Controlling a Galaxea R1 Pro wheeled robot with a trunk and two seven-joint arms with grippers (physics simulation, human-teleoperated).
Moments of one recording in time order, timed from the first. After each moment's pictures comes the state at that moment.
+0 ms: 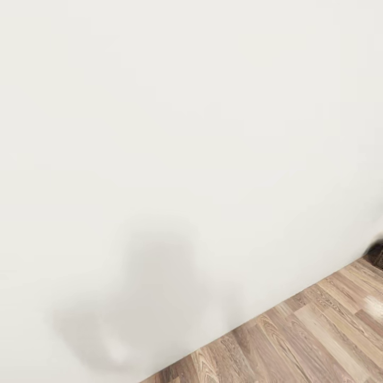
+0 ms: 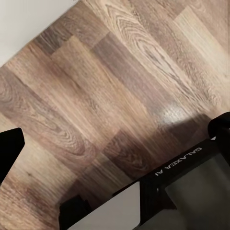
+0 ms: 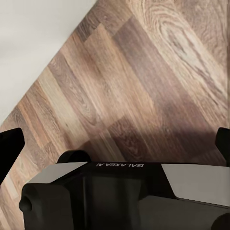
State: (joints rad) left arm -0.37 0.08 -0.05 -0.02 -0.18 -0.20 -0.48; right arm -0.34 -0.15 -0.45 0.07 0.11 0.01 0.60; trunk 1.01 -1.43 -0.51
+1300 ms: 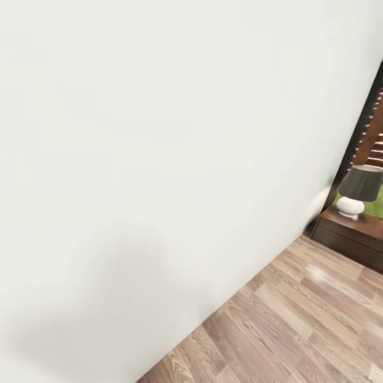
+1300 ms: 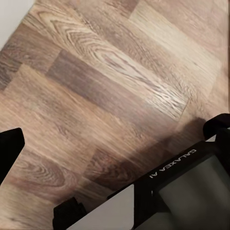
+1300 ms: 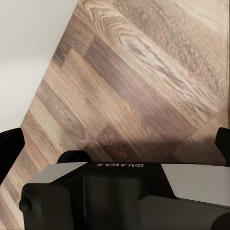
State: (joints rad) left arm -0.37 0.07 -0.05 -0.02 -0.18 -0.20 -0.48; right arm -0.34 -0.15 -0.45 0.07 0.11 0.01 0.60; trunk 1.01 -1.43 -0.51
